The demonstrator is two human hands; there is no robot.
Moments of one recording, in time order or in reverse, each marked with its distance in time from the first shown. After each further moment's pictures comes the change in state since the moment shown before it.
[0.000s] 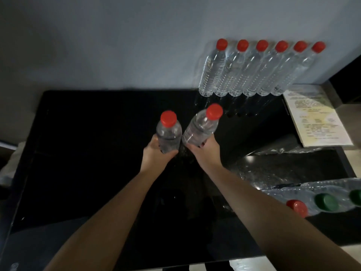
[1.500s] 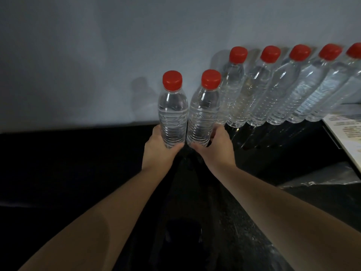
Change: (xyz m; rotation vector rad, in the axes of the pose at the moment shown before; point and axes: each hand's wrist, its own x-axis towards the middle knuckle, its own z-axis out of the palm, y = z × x) left_hand 0.185 0.037 0.042 0.022 0.090 0.220; right_hand 0.184 -0.005 0.018 -0.263 0.173 -0.133
